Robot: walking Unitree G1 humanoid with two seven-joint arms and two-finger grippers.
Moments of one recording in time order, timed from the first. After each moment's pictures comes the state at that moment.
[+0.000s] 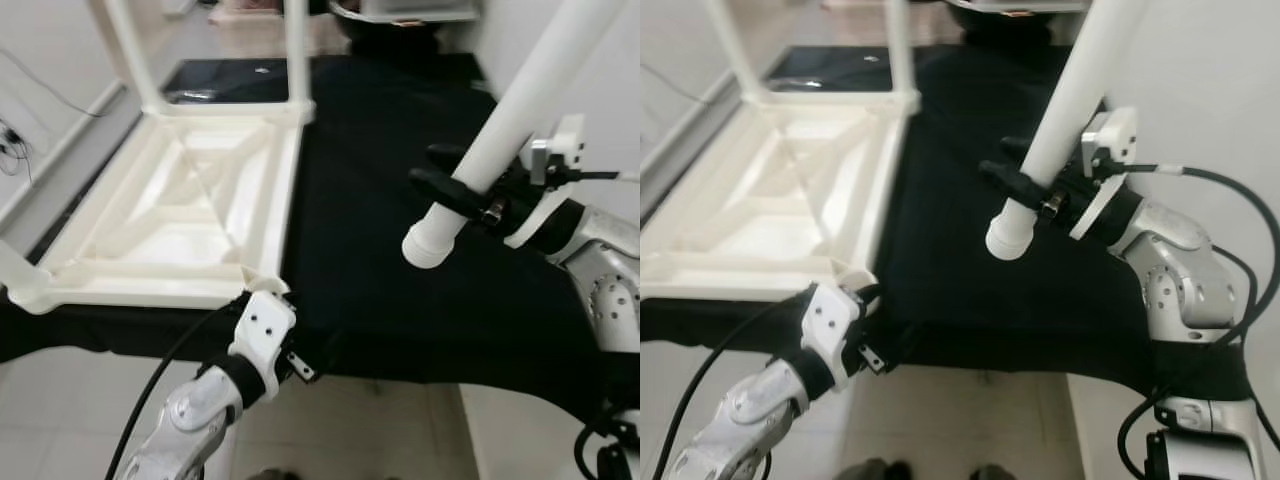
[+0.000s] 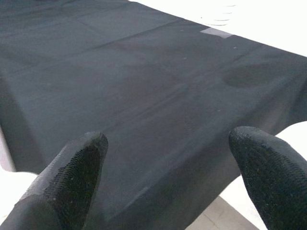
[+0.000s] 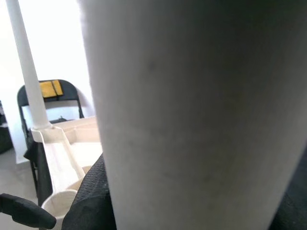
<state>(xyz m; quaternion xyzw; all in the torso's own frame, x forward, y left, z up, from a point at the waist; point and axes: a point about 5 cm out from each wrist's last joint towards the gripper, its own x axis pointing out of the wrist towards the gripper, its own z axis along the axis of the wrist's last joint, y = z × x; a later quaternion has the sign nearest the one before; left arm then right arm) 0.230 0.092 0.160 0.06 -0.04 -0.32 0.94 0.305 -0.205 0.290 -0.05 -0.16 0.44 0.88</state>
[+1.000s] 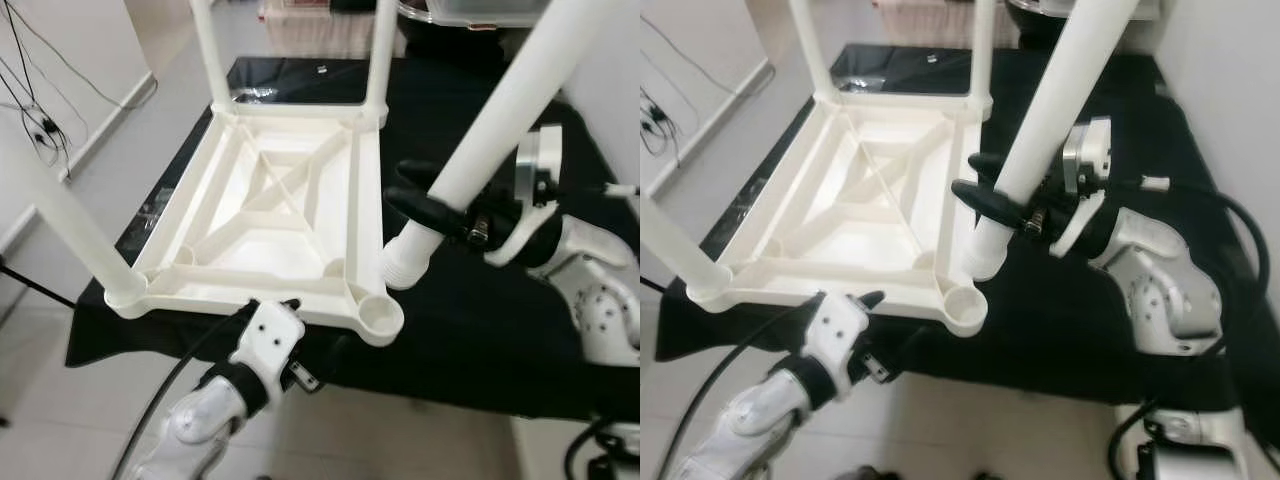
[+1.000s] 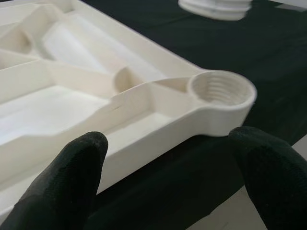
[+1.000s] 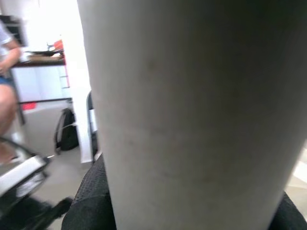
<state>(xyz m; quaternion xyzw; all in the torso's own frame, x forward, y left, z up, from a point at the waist) 0.223 0.090 0.159 0.08 -0.03 -0.31 0.95 0.292 -0.179 0.290 -0.03 -0.16 0.54 0.82</state>
